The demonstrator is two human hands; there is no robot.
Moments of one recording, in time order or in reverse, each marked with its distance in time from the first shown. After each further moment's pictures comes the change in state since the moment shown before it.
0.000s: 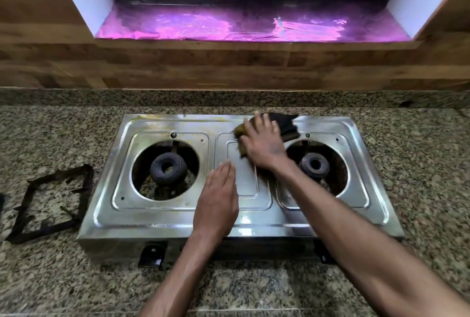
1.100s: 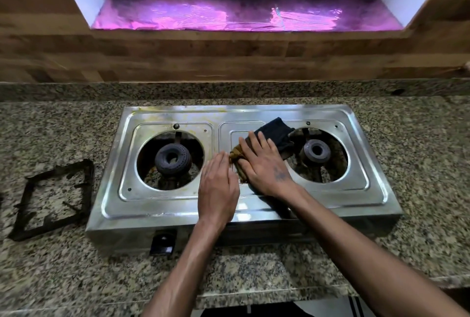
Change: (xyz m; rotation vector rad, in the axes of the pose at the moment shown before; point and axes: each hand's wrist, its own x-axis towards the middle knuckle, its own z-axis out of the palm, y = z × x) left_hand -0.004 0.001 -0.017 -0.260 0.088 -0.174; right_hand -0.087 -0.021 0.019 0.006 -0.021 -0.131
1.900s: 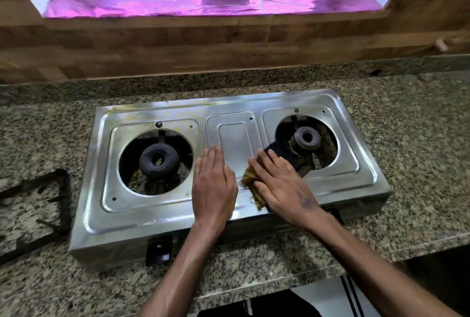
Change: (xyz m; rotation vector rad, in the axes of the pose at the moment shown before) left_hand 0.003 -0.004 0.004 0.062 -0.054 0.051; right_hand -0.082 0.015 0.008 0.054 0.048 0.028
